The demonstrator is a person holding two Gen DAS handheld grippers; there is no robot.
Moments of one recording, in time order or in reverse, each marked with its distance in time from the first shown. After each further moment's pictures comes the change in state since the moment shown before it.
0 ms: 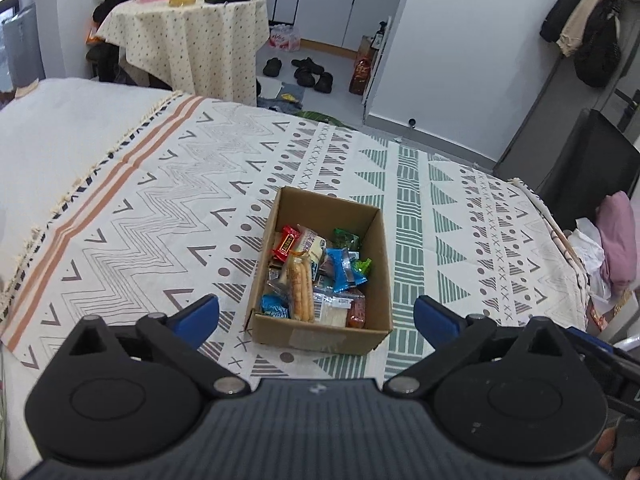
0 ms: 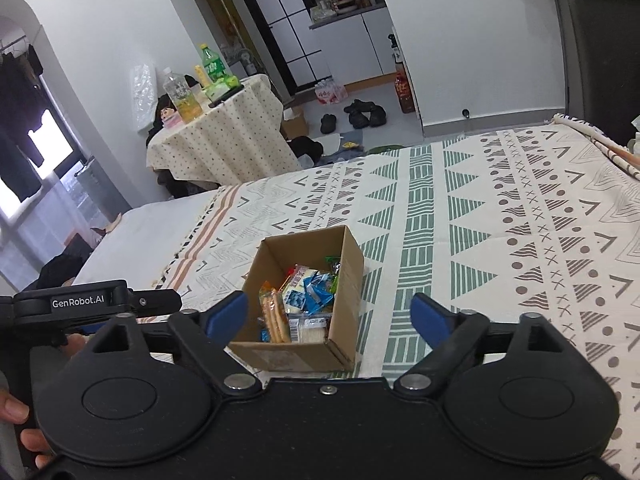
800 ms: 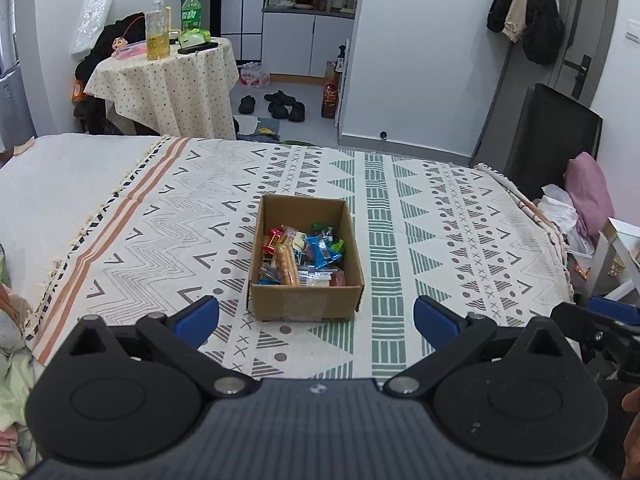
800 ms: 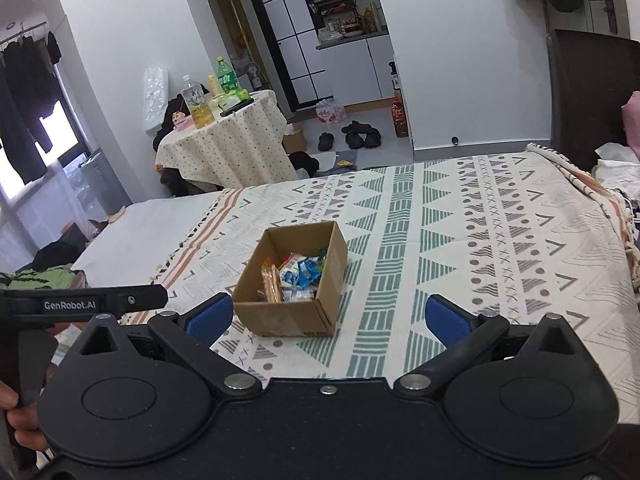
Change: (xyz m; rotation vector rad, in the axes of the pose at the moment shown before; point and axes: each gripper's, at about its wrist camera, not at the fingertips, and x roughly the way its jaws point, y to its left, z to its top) left arm -0.087 -0.023 -0.065 0.149 -0.103 -0.014; right arm -0.094 0.006 -0.041 -0.077 -0.063 -0.041
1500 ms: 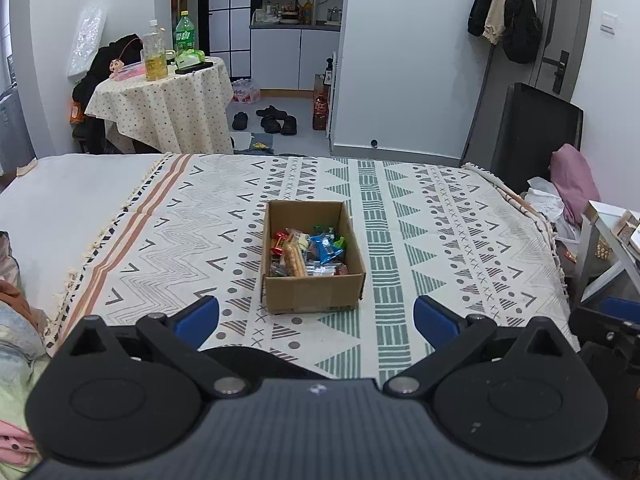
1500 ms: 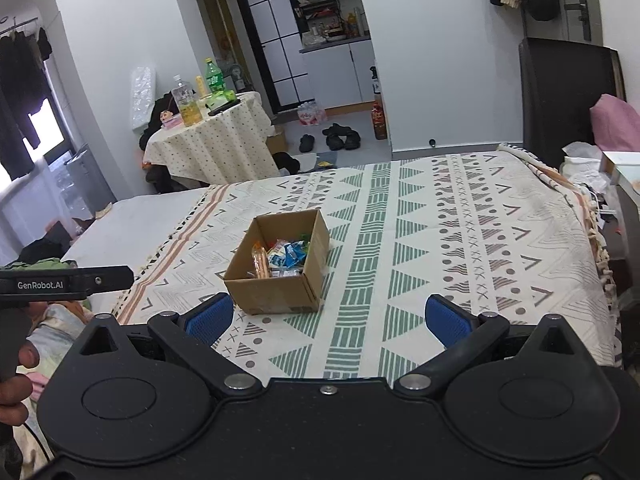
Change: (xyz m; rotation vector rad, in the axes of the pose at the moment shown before) left arm -0.047 0.016 -0.022 0.060 -0.041 -0.010; right arm -0.046 0.010 -0.028 -0.003 -0.014 -0.073
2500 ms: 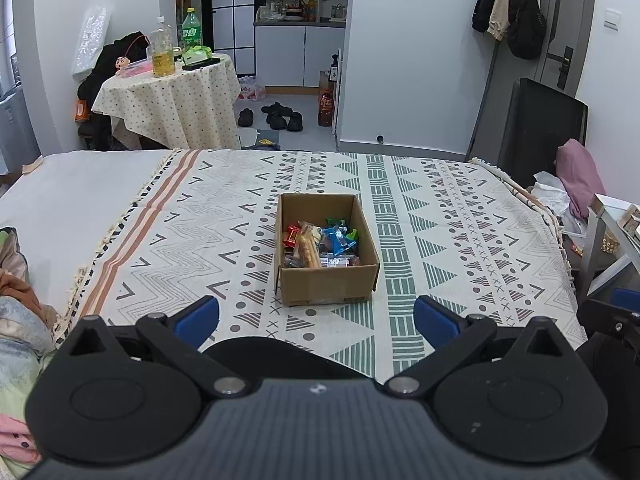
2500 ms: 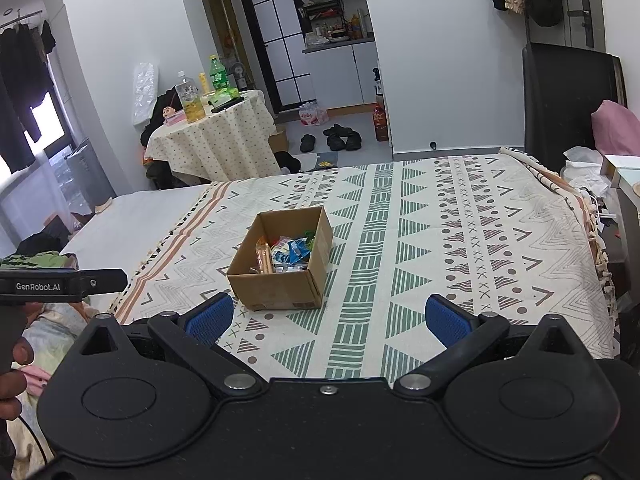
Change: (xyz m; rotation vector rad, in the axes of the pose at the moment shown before) left arm -0.004 0.014 -0.008 0.003 0.011 0.013; right arm -0.003 0.011 -0.007 -0.029 -0.001 -0.002
